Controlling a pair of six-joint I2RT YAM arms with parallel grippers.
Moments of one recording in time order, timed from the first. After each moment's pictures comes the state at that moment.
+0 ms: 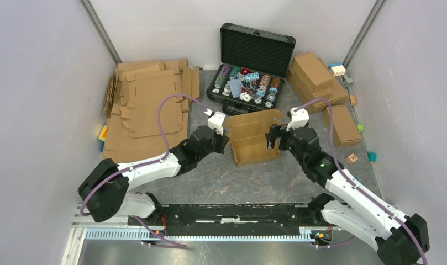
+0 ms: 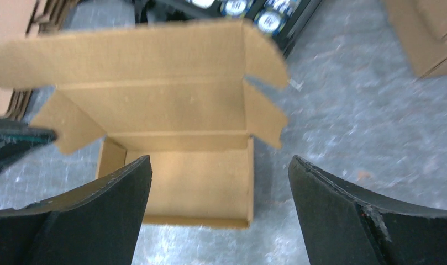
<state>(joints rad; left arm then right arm) -0.84 1.34 0.65 0.27 -0.17 -0.28 0.62 0.84 0.54 -0.12 0.30 0.29</state>
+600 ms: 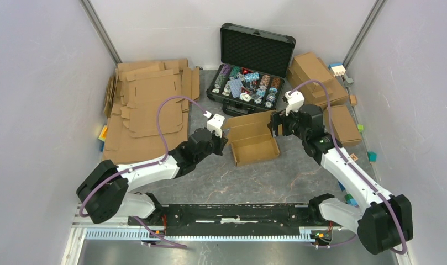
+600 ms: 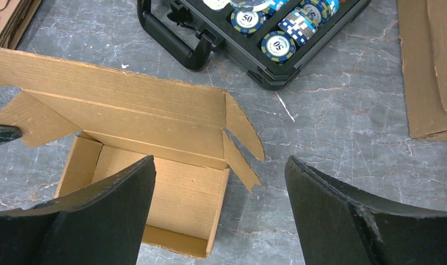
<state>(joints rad) -0.84 1.32 0.60 0.32 -0.16 -0.23 0.35 1.08 0.74 -0.11 -0.10 0.01</state>
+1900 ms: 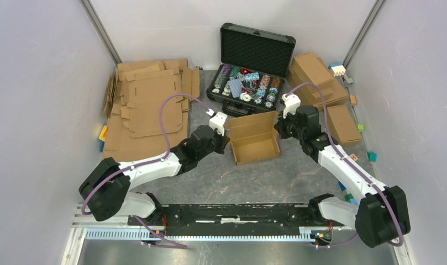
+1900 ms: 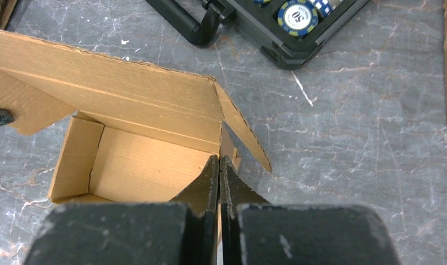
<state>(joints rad) -0.83 1.35 0.65 0.28 -0.12 -0.23 0.33 1.16 0.74 -0.11 -0.15 0.01</state>
